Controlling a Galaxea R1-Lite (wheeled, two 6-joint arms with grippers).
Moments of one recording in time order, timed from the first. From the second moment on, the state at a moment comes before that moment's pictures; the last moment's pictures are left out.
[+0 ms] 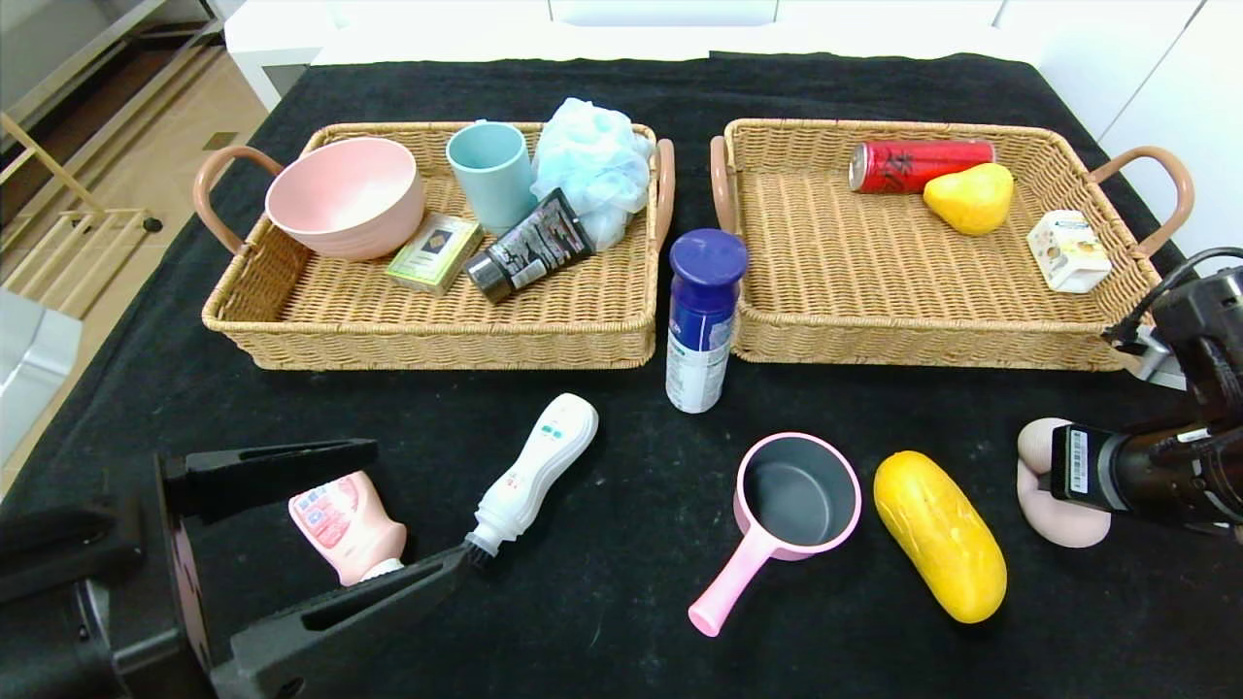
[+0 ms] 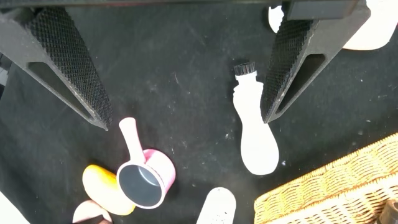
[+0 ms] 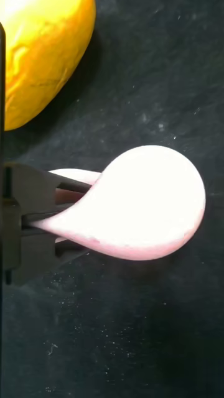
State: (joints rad) left arm -0.59 1.03 -0.63 -0.23 -0.18 0.03; right arm 0.20 1.54 -1.03 0.36 -0.15 0.45
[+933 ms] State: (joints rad) left arm -0.59 1.03 -0.62 -0.23 -0.17 0.03; right arm 0.26 1.35 -1.05 0.38 -0.16 0.36
